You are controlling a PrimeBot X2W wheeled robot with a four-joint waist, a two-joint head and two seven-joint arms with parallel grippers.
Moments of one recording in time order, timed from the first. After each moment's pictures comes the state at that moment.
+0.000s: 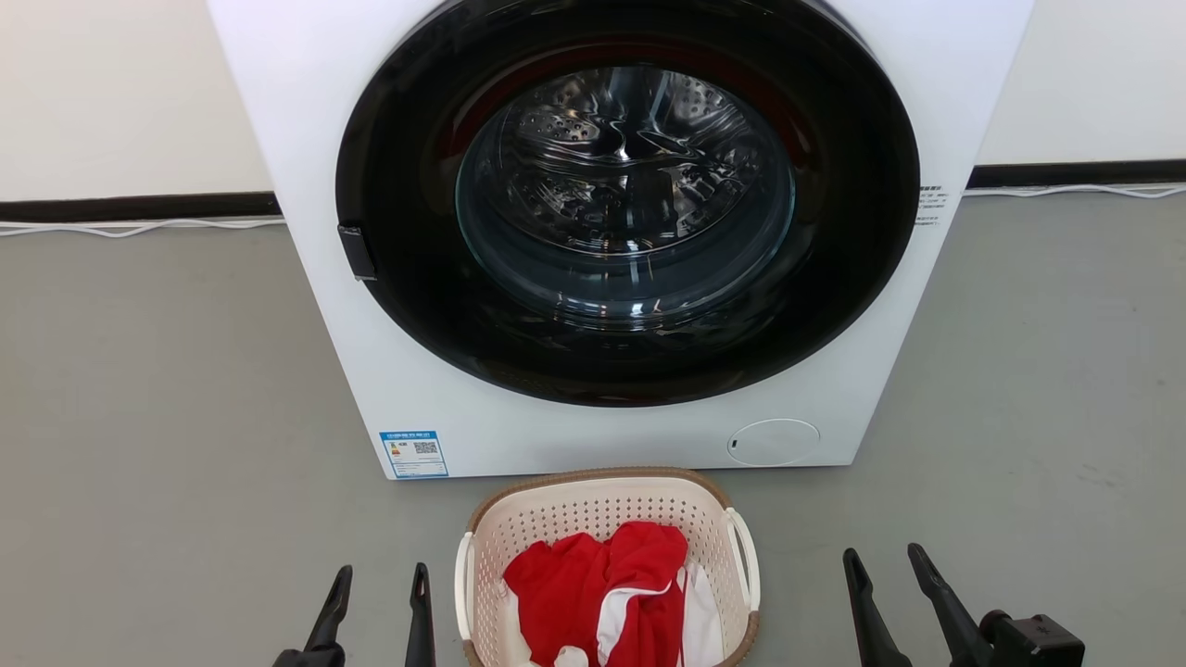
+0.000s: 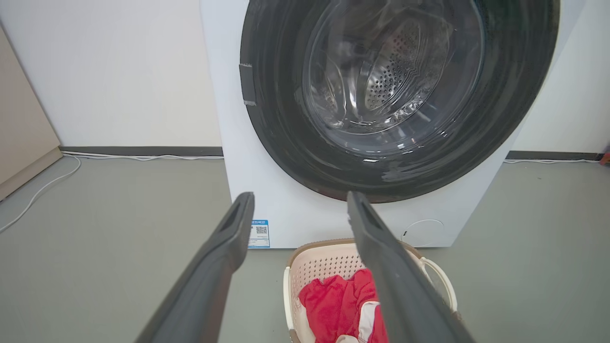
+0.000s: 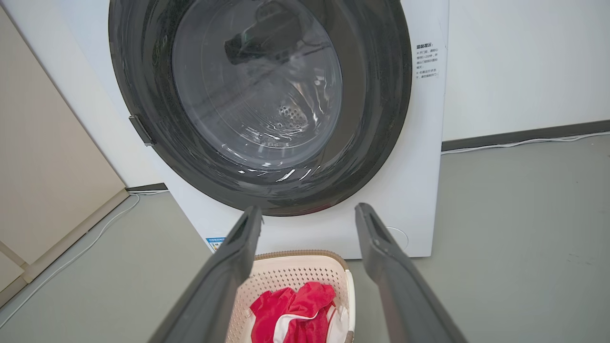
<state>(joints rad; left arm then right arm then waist) 0.18 0.07 -0.18 0.08 -0.17 0.14 -0.26 0.10 -0.05 0.06 0.26 0.22 0.12 -0.25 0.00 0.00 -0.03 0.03</state>
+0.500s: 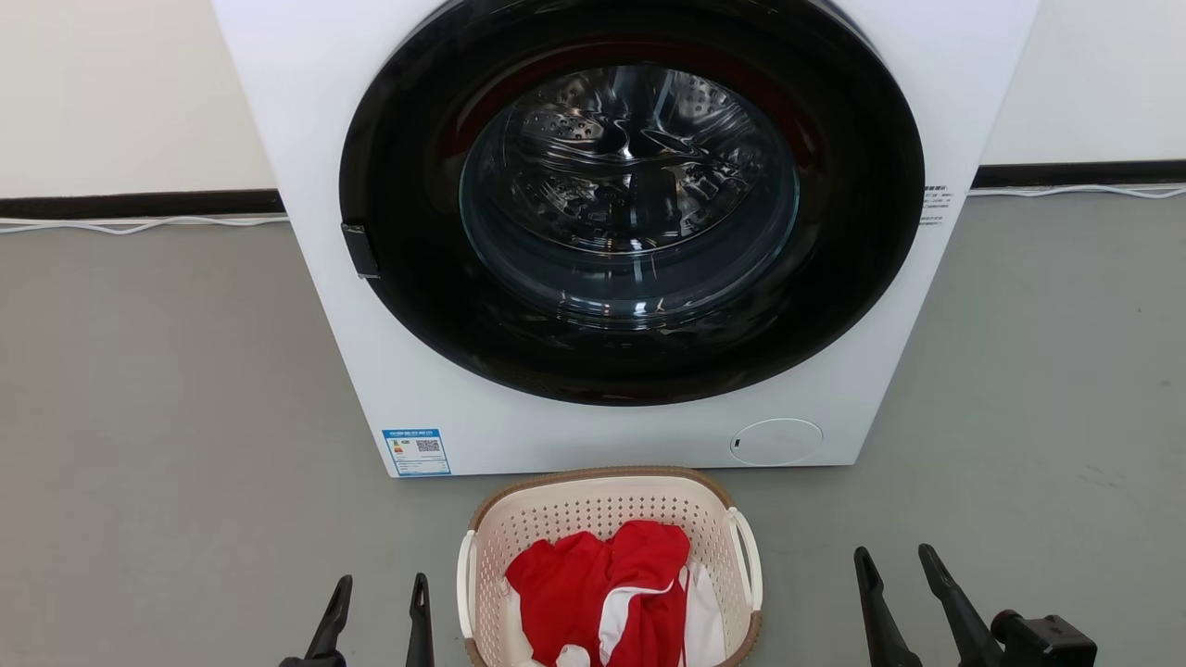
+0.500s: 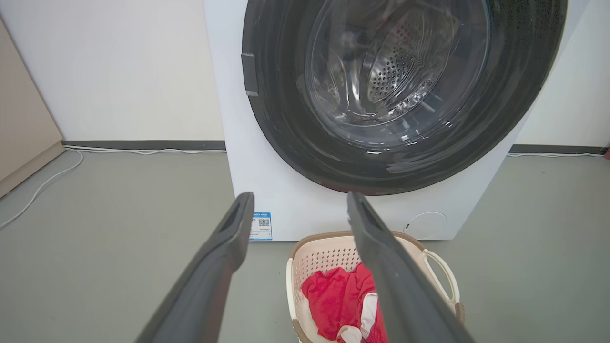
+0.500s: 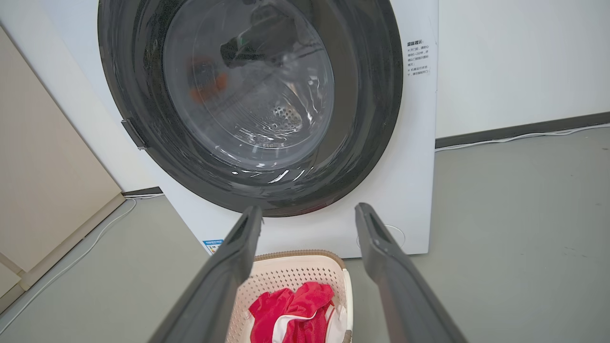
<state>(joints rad) 0.20 0.07 -0.17 0.08 -0.16 0.13 -0.26 0.10 -0.05 0.04 0.26 0.24 0.12 -0.25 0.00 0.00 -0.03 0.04</state>
